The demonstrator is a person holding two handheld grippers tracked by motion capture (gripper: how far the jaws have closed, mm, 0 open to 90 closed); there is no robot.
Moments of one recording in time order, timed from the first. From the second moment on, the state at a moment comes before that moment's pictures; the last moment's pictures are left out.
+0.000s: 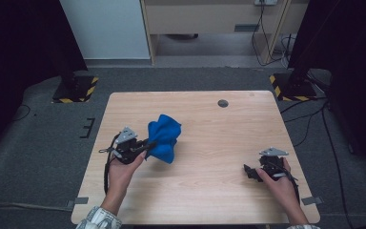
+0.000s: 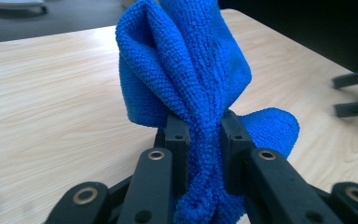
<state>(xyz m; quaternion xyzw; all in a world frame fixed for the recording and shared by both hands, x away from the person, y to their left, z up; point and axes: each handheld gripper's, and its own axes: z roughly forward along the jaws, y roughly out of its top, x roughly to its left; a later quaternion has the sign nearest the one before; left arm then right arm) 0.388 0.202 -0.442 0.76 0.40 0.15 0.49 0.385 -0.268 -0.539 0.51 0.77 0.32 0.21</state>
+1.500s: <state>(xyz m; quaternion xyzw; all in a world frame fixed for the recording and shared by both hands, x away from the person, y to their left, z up) 0.421 0.075 -0.519 0.84 0.35 0.12 0.39 0.385 -0.268 -0.539 0.51 0.77 0.32 0.21</state>
